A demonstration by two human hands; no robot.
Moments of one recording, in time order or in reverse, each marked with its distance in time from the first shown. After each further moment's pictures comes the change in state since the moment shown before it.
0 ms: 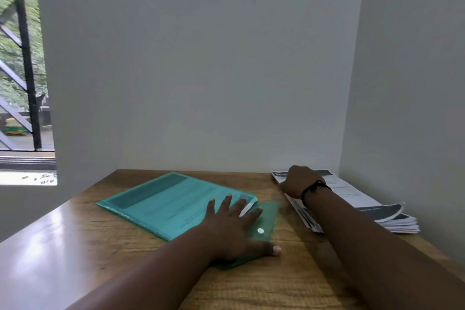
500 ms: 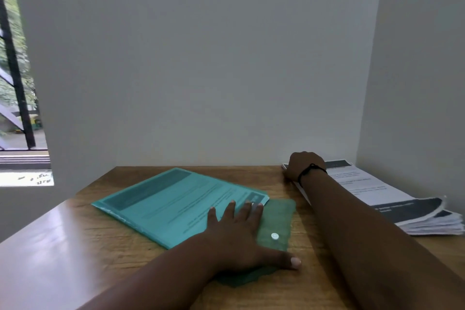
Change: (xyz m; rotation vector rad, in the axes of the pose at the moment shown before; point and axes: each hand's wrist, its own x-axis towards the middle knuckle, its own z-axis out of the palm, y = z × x) left_hand 0.015 -0.009 0.008 -0.146 -0.100 -0.067; right_hand 0.074 -0.013 0.040 -0.152 0.009 0.030
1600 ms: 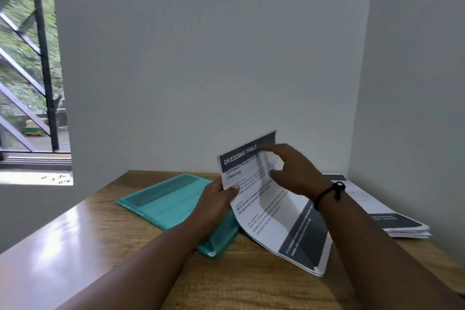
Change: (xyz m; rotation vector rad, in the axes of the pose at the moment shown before) left_hand -0.019 -0.009 -0.028 -1.221 0.572 0.165; right_hand -0.121 0.001 -0.099 0.683 0.118 -0.462
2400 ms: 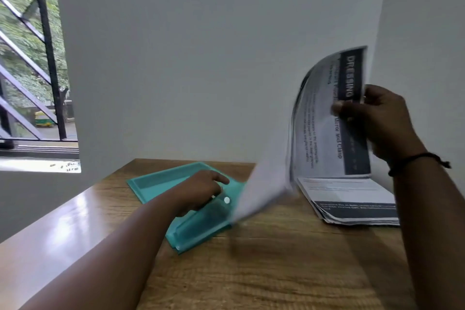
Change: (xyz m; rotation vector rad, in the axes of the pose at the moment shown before) left_hand 0.008 0.010 -0.049 0.460 -0.212 -0.276; right_hand -0.015 0.015 -0.096 0.712 0.455 0.049
